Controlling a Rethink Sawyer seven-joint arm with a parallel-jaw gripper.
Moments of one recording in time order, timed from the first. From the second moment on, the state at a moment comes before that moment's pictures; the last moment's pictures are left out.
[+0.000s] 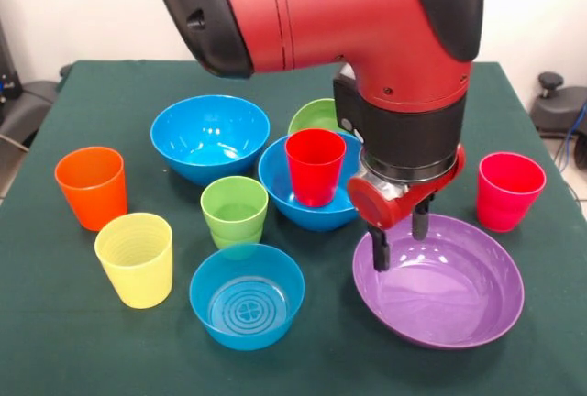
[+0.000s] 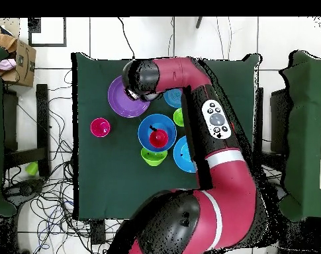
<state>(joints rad) -0.42 -0.36 0.60 1.10 -0.51 0.99 1.18</state>
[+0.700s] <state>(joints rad) -0.43 -0.35 0.55 1.10 -0.50 0.98 1.20</state>
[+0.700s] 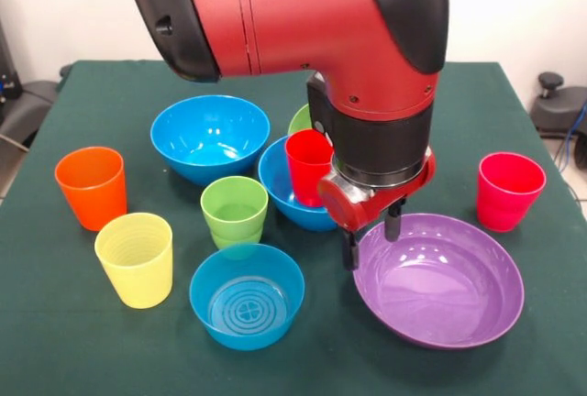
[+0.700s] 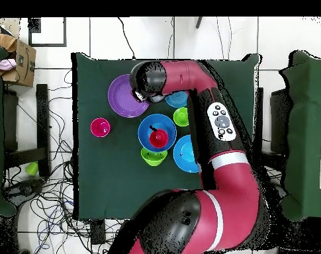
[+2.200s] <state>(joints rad) -0.39 -0.26 0.44 1.01 -0.44 0.95 1.38</state>
